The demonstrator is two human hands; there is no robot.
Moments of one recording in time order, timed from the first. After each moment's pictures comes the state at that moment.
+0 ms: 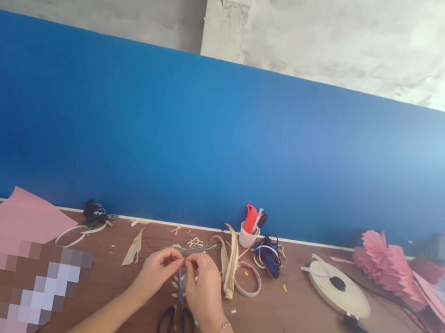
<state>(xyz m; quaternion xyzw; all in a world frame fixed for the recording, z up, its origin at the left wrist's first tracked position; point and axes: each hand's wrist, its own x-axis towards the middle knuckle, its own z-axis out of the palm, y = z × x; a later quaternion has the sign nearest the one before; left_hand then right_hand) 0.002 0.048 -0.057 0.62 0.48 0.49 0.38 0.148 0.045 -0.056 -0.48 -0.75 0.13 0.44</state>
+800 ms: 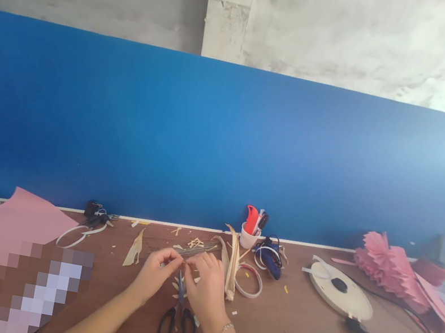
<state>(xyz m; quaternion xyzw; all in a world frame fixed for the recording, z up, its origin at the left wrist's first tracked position) 0.000 0.051 -0.056 0.62 0.50 0.49 0.36 0.151 0.044 -0.049 -0.45 -0.79 0.03 0.42</state>
